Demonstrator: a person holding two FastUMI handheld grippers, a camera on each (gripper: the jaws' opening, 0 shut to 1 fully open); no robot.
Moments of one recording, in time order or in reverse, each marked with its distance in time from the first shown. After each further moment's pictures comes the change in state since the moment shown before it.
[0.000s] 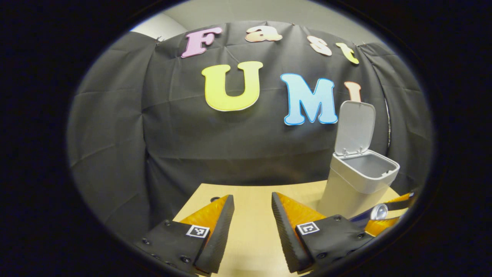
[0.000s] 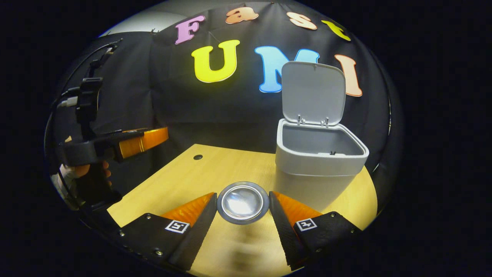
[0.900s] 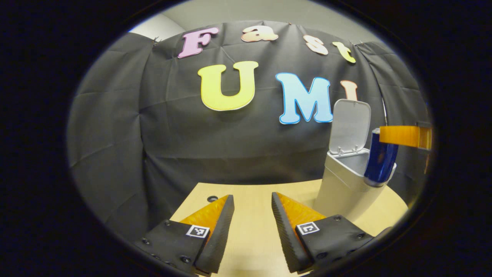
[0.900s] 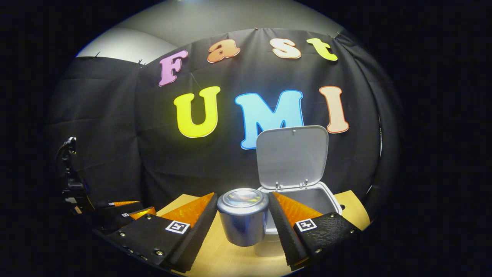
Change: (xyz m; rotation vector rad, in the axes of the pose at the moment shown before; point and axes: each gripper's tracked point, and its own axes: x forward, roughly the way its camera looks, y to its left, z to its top) left arm -0.005 -0.012 -0.006 0.011 0.012 -0.011; right arm 0.005 -0.064 0.142 0.073 -0.310 -0.096
